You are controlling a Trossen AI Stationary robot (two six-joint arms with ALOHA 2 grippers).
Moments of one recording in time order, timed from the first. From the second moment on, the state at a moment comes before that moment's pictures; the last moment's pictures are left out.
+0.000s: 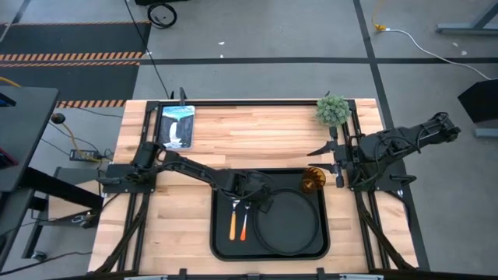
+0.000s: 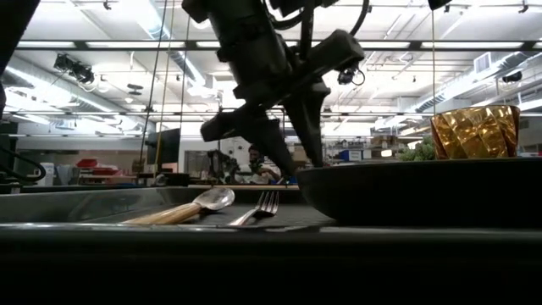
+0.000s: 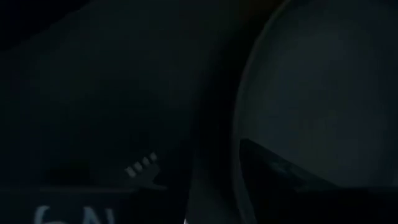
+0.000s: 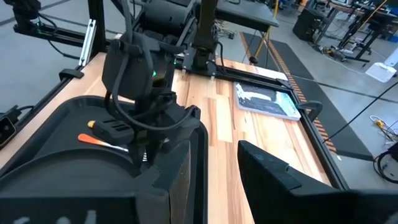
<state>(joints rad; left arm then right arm) -0.23 2.06 1.52 -0.53 -0.14 -1.15 0.36 0.70 0.82 -0.47 0.37 -0.11</state>
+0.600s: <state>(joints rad) -0.21 2.06 1.52 -0.56 -0.07 -1.41 0.36 0.70 0.82 -0.47 0.37 -0.11</state>
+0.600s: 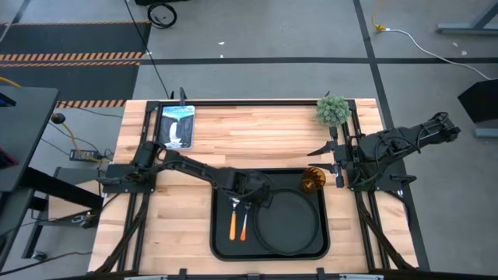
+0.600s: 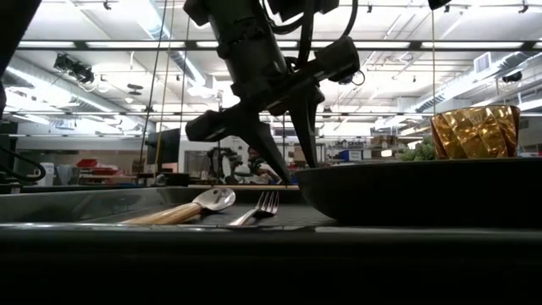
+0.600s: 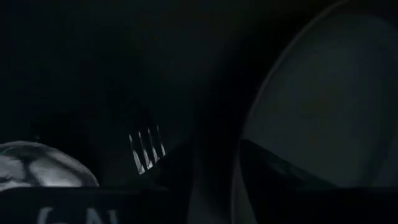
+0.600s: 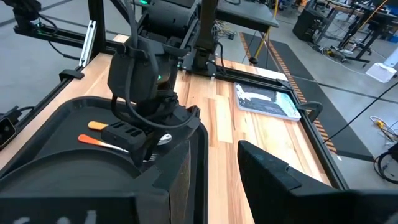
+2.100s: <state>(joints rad) -0.20 2.10 1.51 -0.64 -0.08 -1.37 0.36 0.70 0.82 -0.47 0.36 -0.11</state>
